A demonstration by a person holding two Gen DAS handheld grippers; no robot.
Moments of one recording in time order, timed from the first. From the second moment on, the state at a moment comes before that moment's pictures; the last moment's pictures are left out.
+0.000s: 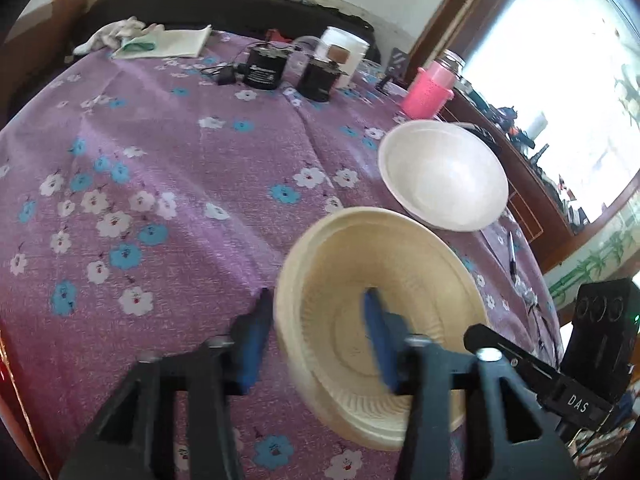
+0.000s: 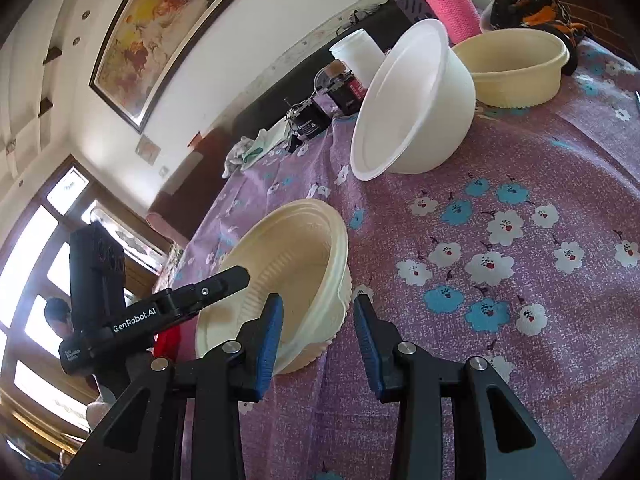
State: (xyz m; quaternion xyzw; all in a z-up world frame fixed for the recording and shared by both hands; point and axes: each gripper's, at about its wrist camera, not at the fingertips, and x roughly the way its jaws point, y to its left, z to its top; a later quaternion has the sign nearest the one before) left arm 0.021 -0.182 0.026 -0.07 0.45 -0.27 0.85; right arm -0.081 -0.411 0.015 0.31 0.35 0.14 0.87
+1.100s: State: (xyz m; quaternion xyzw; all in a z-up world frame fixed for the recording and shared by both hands) left arm -0.052 -0.176 0.079 0.00 0.35 -0.25 0.90; right arm -0.135 -0.395 0.068 0.26 0.30 0.10 0.91
